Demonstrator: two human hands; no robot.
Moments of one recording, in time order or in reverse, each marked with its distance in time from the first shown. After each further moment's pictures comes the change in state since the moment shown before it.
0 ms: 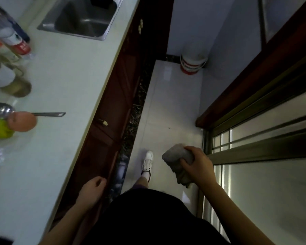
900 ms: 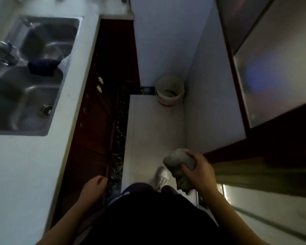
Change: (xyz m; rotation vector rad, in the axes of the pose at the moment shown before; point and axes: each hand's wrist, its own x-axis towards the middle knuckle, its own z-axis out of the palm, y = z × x) left_hand 0.320 0.392 -0.101 0.066 -0.047 0.075; right_hand 0.386 -0.021 -0.168 0.124 0.166 0.167
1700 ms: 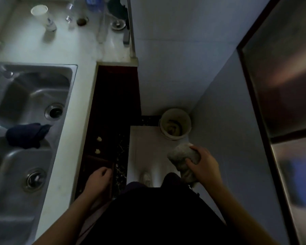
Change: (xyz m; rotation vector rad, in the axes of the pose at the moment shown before) left_hand 0.306 0.226 -0.168 -0.140 -0.052 0.018; right_hand 0.366 -0.171 -0.033 -0.061 -0.006 -0.013
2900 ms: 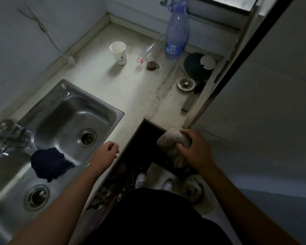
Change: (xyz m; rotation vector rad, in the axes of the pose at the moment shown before) left_hand 0.194 0.234 -0.190 -0.362 0.411 -0.068; right_hand 0.416 -0.290 0.023 -0.008 -0.310 -0.554
